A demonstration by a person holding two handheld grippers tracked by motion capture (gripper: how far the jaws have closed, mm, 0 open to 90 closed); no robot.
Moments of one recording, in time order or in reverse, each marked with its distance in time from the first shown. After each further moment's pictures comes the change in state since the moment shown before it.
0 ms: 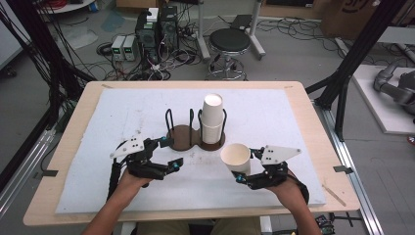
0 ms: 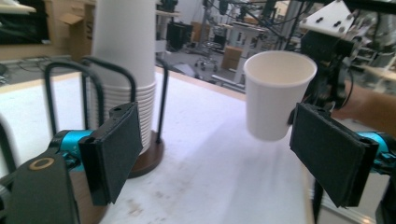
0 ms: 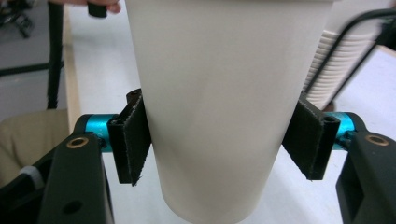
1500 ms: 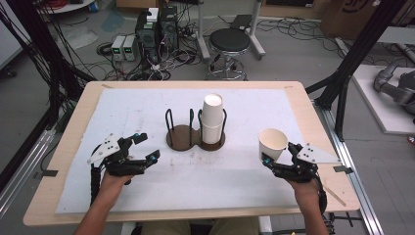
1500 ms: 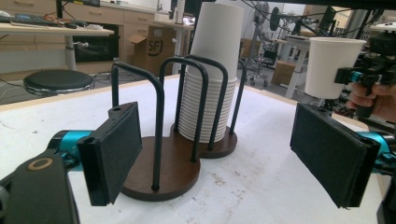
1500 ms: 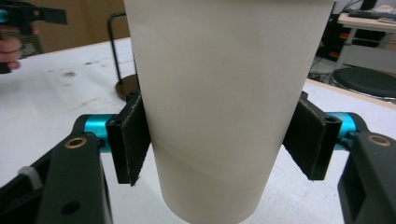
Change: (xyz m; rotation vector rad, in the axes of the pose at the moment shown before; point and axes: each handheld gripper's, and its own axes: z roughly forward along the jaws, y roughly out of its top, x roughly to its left) left arm 0.030 -0.017 -0.046 -0.070 0.209 0.020; right arm -0.027 -0.040 -0.053 -0.218 -0.337 0.159
